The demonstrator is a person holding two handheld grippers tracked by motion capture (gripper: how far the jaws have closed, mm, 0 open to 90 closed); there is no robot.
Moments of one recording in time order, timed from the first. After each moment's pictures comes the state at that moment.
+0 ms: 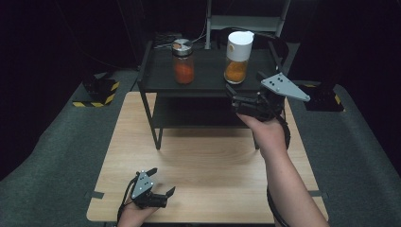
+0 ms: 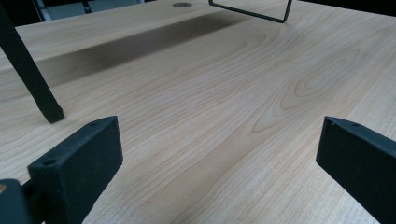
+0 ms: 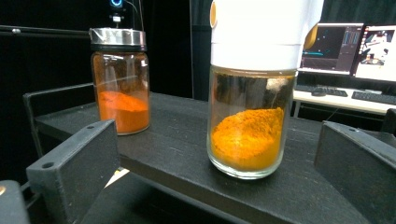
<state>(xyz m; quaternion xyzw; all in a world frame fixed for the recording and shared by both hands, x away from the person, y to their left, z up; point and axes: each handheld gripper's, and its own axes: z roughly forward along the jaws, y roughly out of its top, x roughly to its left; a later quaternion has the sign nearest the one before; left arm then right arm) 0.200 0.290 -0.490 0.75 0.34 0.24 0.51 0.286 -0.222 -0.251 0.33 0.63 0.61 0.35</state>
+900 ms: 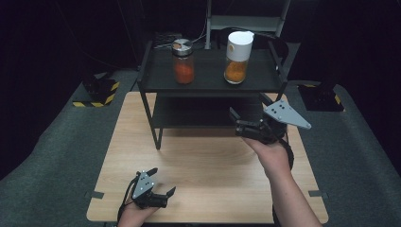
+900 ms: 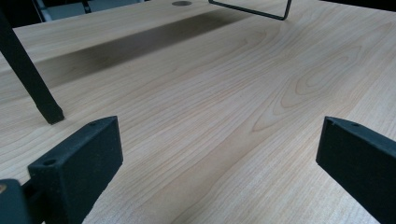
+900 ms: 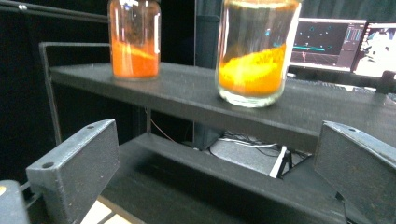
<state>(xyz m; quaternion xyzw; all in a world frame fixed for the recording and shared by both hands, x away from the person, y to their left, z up) 0.200 0.288 -0.489 0.76 0.34 0.25 0.50 0.259 -0.238 -0.295 0.32 0.64 0.60 0.36</state>
